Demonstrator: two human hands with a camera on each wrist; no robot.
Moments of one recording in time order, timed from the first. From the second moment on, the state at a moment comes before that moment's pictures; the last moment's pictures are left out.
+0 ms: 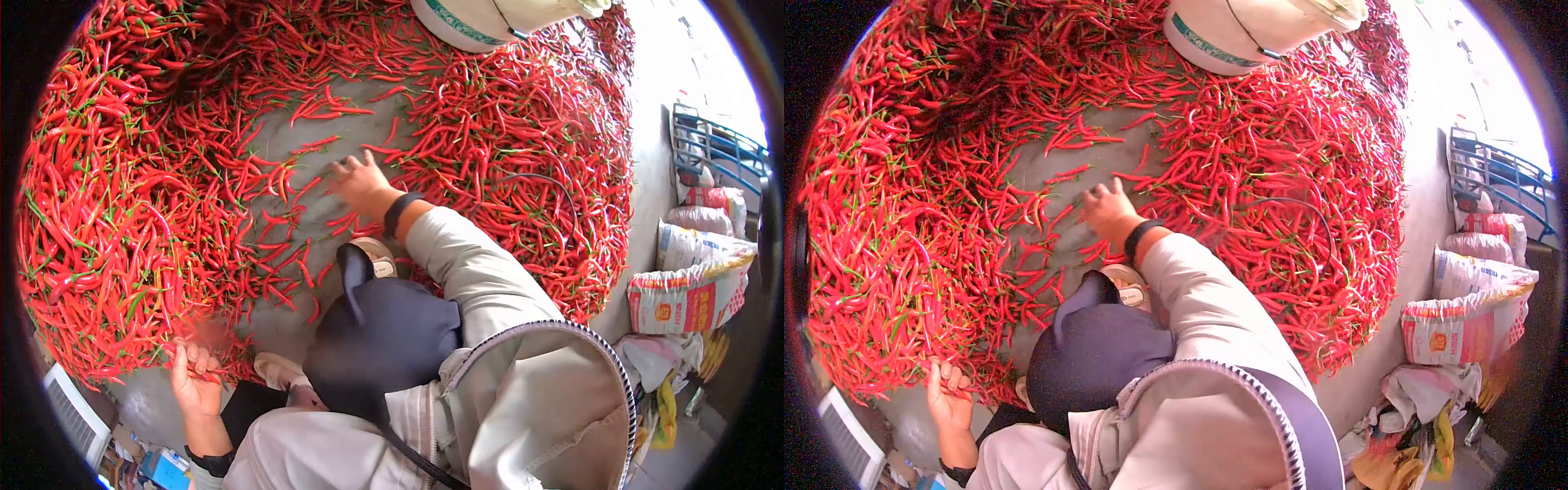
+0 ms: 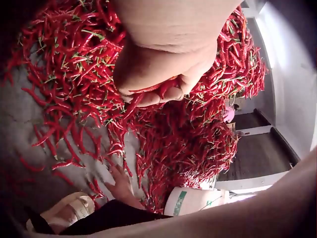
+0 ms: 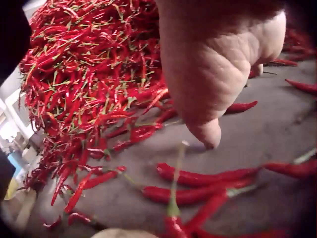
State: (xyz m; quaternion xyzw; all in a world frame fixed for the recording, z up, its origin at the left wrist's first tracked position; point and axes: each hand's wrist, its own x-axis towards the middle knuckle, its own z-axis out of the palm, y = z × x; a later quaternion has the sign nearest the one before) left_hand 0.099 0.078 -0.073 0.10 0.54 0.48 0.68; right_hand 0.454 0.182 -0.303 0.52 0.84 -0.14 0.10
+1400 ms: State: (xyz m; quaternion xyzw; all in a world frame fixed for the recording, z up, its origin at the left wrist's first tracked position) left_hand 0.091 0.080 -0.078 0.08 0.56 0.49 0.66; right_hand 0.552 0.185 -0.189 0.60 0.40 -0.55 -0.42
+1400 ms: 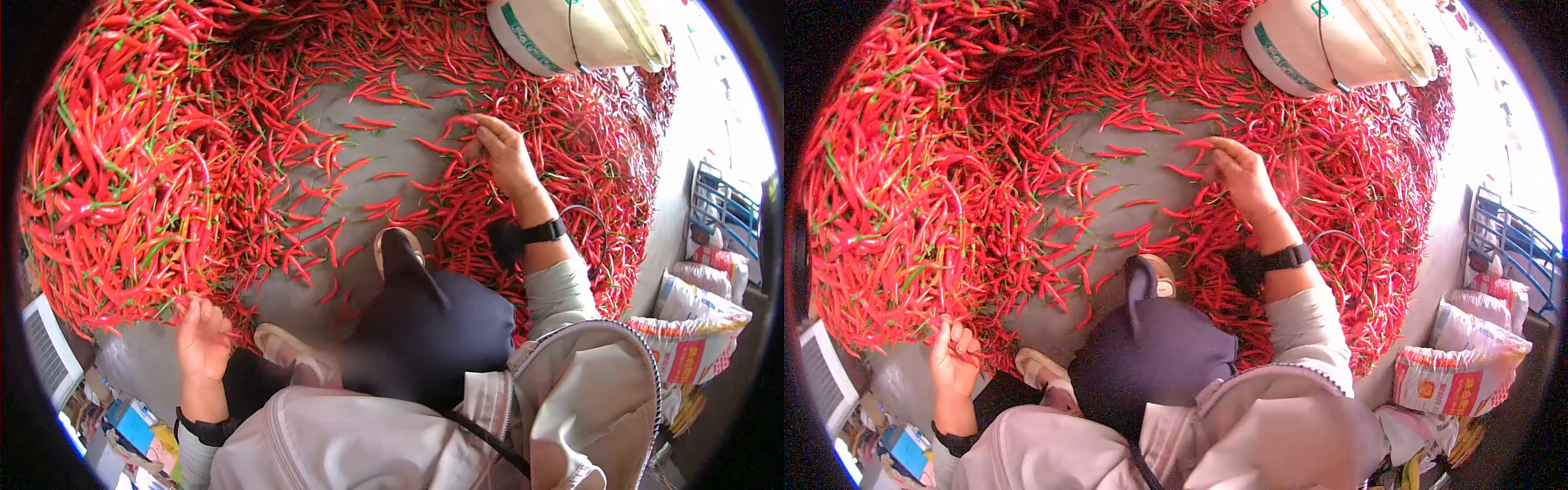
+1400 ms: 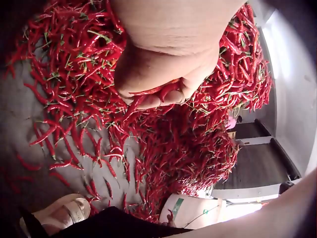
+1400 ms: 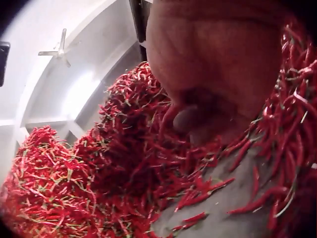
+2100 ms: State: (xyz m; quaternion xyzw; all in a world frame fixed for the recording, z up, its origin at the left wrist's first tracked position) left_hand 0.144 0.102 -0.035 0.34 0.55 0.39 0.66; right_hand 0.312 0.215 -0.035 0.08 0.85 -0.50 -0.12
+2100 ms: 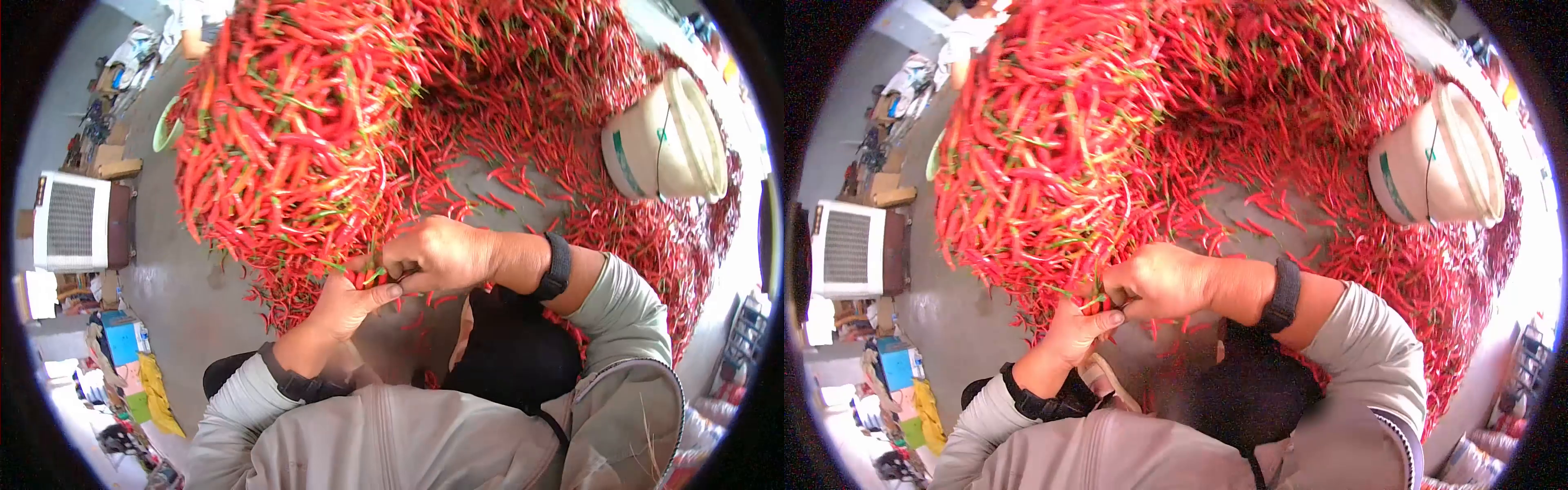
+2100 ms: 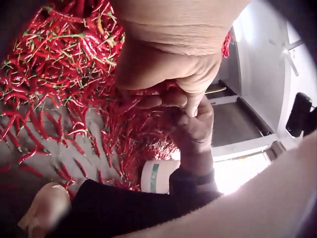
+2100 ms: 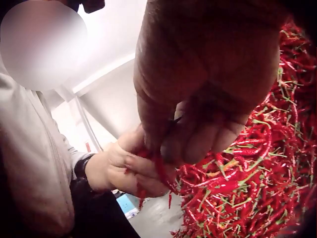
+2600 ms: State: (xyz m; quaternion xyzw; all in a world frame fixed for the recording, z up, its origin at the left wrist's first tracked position) left_hand -0.016 0.124 0.070 0.32 0.34 0.68 0.57; right_hand 0.139 0.316 0.111 0.25 0.90 0.10 -0.35
